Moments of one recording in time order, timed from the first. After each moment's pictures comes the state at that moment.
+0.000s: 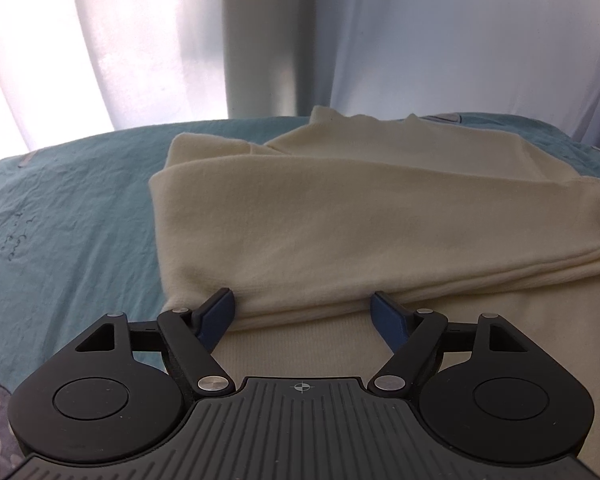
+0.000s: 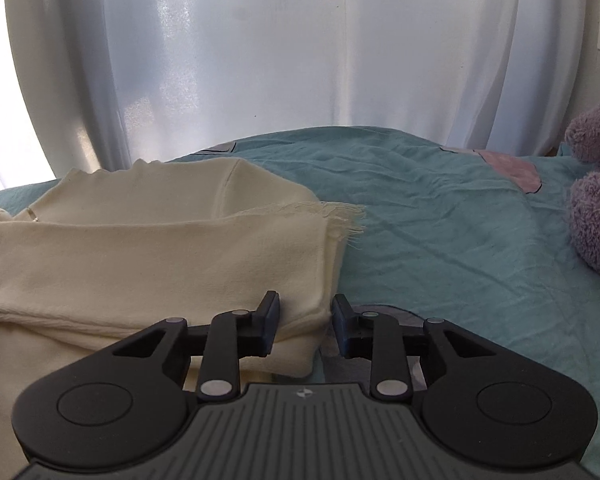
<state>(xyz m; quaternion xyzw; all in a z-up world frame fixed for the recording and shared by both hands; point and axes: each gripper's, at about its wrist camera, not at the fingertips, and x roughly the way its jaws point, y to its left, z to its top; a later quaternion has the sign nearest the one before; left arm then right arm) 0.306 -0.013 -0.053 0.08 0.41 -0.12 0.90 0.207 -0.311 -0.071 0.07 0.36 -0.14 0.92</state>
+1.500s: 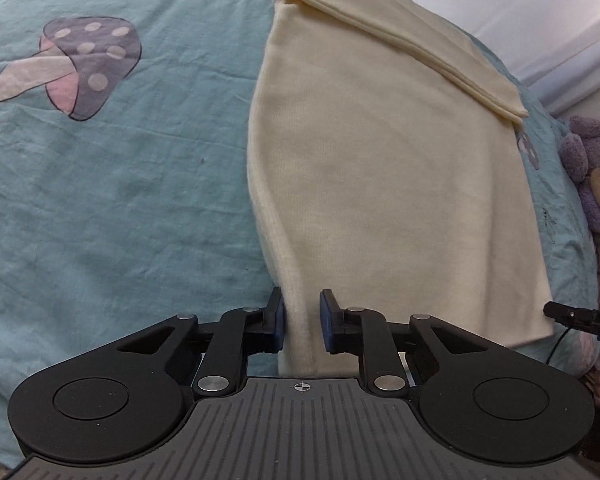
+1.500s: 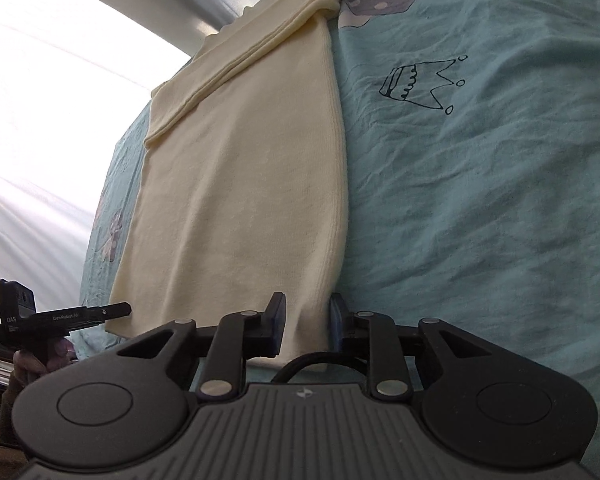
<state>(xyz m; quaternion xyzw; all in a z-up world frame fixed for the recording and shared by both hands) 0.106 0.133 -0.040 -0.09 0.60 -0.17 0.78 -0.041 -0.308 -0.088 0.34 0.50 0.10 0.79</state>
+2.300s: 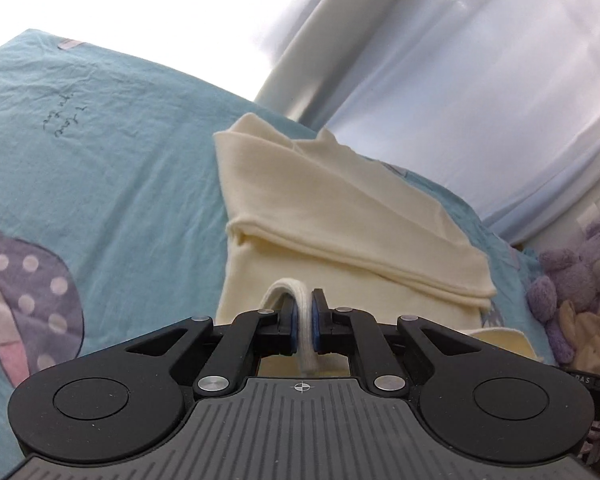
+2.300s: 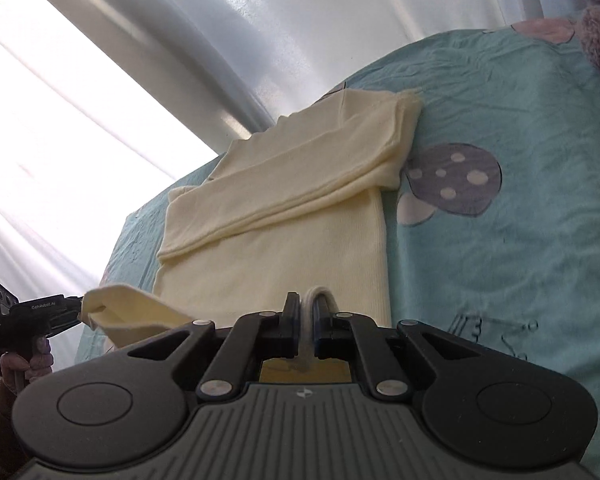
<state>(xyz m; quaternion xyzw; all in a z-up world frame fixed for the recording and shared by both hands) 0.250 0.118 0.015 -0.16 0.45 -0.19 0.86 0.077 -0.329 -0.034 0.29 0.39 0.08 0.87</state>
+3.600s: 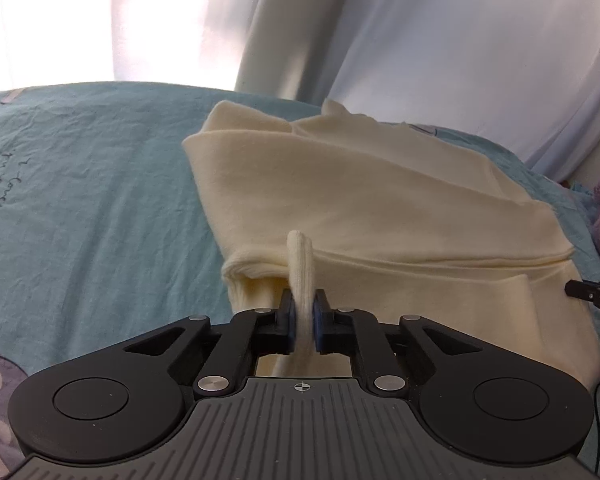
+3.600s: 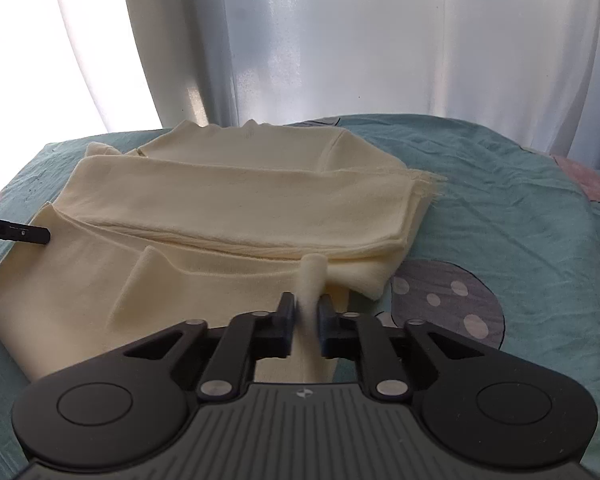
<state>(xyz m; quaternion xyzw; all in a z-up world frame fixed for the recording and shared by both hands) 0.304 0.067 -0.041 -0.02 0.45 -0.21 0.87 0.157 -0.285 -0.056 0.05 0.38 0.02 0.93</state>
